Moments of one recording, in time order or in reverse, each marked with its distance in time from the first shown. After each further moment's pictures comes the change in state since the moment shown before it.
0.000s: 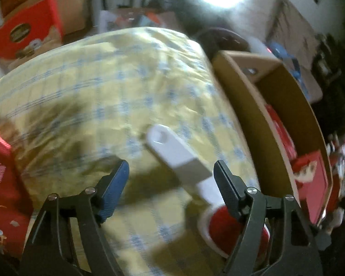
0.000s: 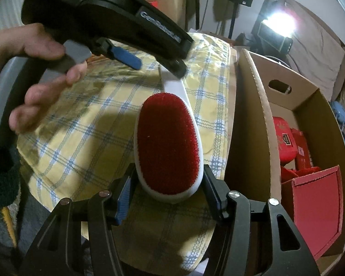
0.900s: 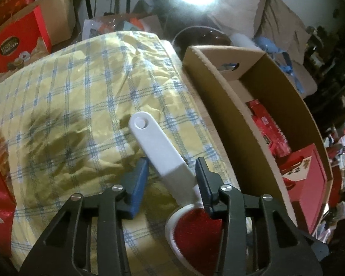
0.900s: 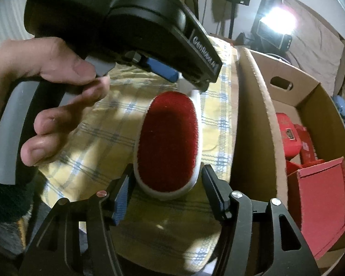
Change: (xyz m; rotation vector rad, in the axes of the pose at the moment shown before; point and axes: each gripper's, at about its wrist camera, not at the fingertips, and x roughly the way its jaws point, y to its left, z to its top) left arm 0.001 -0.033 -0.006 0.046 -0.046 -0.009; right arm -0.002 -0.002 -0.006 0.034 -0.023 0.042
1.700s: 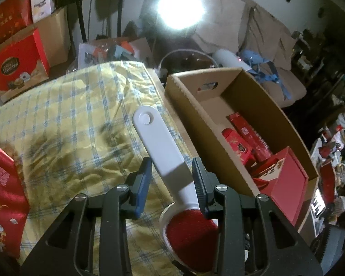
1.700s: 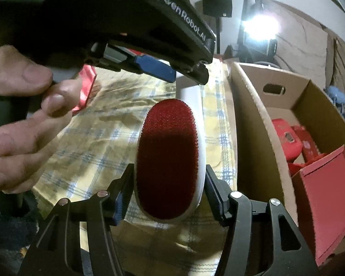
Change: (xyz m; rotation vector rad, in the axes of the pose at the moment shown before) left arm -0.048 -0.017 0.000 0.050 -0.119 -0.034; right arm -0.011 0.007 0.003 0.110 -0.162 -0.023
